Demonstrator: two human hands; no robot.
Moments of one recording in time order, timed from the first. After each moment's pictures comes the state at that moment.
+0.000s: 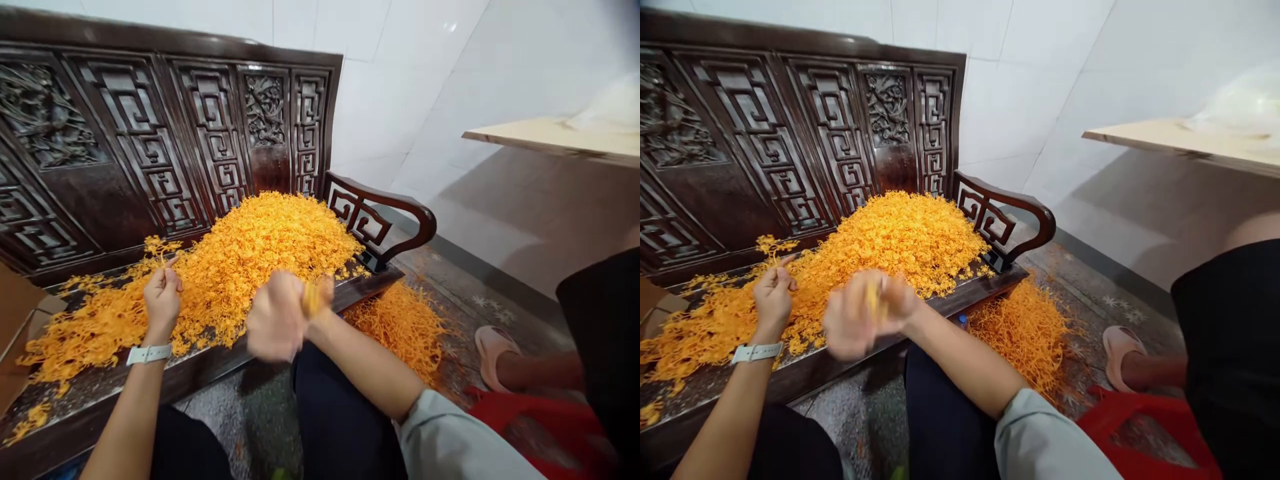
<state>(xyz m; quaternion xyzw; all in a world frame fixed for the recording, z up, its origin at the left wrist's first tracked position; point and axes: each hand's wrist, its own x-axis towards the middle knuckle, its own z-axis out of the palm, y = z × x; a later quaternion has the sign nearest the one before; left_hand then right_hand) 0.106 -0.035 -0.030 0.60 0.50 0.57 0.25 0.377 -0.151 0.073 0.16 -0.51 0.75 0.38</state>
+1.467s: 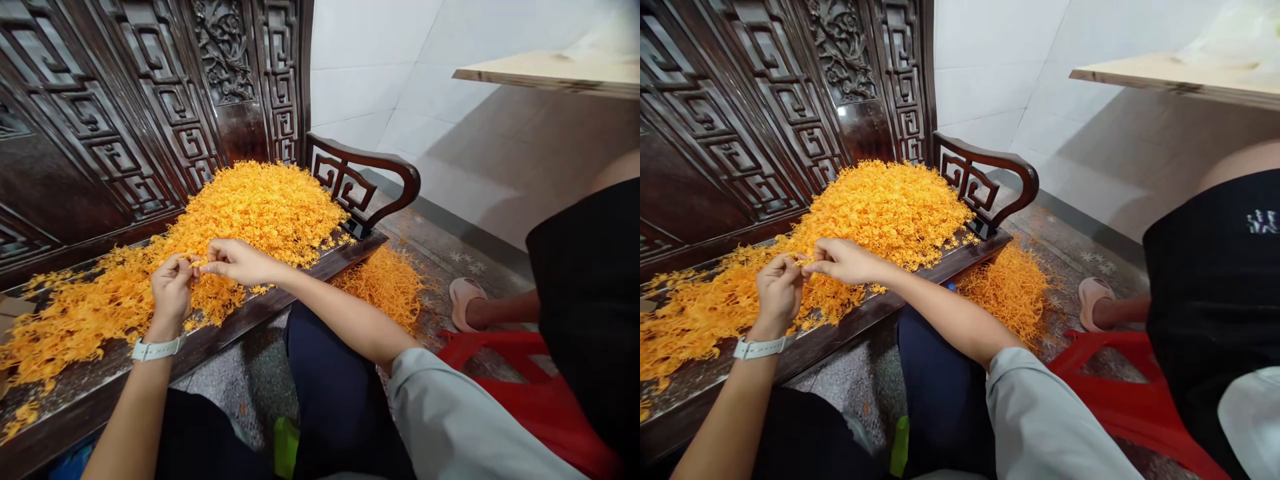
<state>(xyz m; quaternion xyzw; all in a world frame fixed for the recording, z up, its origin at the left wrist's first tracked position) 0.178 -0.068 -0.026 0.55 0.36 0.60 0.46 0.375 -0.088 0.025 -0.36 -0.76 0.40 0.37</state>
